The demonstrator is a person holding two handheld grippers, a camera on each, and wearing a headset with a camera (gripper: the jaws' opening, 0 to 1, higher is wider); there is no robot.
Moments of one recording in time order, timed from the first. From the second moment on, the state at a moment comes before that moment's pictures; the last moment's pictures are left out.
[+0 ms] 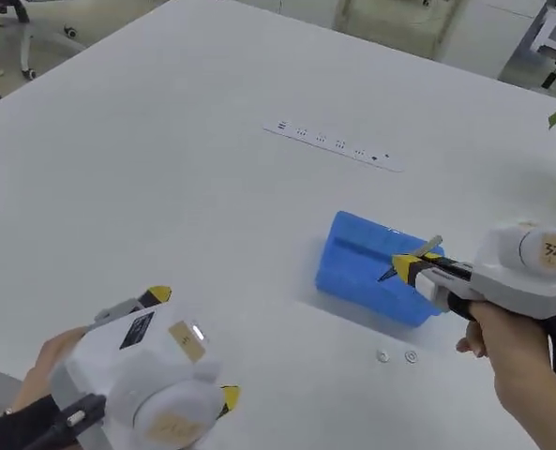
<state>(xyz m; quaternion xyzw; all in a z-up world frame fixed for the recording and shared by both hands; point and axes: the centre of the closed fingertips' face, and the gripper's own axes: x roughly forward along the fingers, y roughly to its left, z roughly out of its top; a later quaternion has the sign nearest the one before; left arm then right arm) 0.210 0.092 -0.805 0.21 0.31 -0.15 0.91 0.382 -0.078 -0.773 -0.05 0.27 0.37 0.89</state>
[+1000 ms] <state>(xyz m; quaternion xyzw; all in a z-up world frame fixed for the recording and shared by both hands) 0.210 0.092 -0.802 0.21 0.30 -0.15 0.92 0.325 -0.105 -0.807 -0.05 0.30 0.36 0.88</state>
